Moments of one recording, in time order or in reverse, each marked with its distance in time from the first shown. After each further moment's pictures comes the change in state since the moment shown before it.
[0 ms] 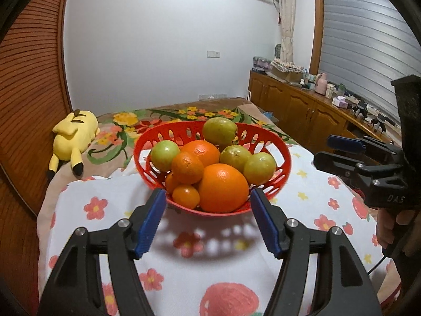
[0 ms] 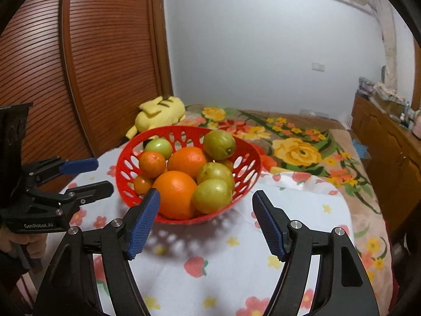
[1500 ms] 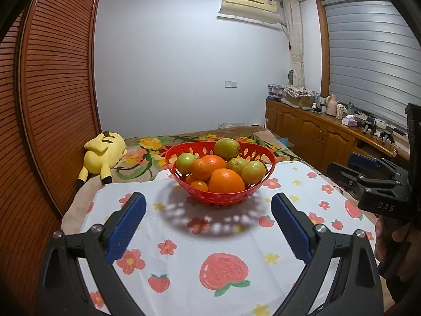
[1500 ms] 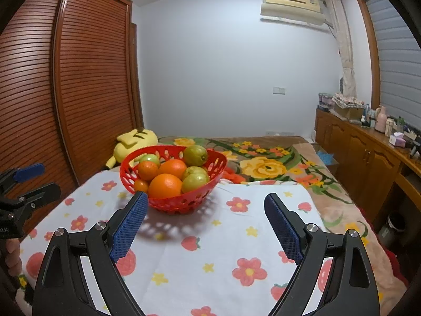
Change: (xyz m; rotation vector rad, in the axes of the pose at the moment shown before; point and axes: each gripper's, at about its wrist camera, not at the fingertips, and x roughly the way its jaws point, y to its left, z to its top) left arm -0.098 -0.031 -0.045 -0.001 -0.174 0.134; right arm -0.091 0.020 -0.056 0.081 -0.188 -0.174
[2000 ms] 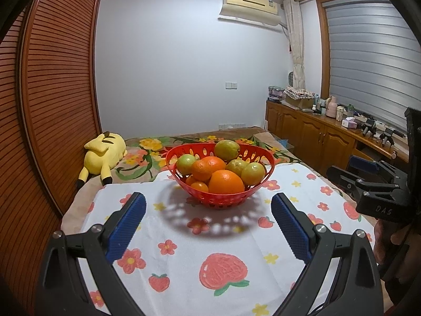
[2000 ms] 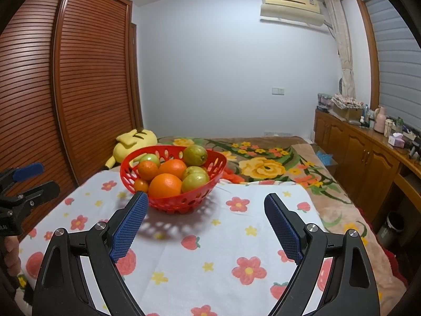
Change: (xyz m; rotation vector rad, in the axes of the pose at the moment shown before) left arm -0.004 0.001 0.000 -0.004 -0.009 -0.003; right arm -0.001 0.001 -0.001 -0.004 -0.001 -0.005
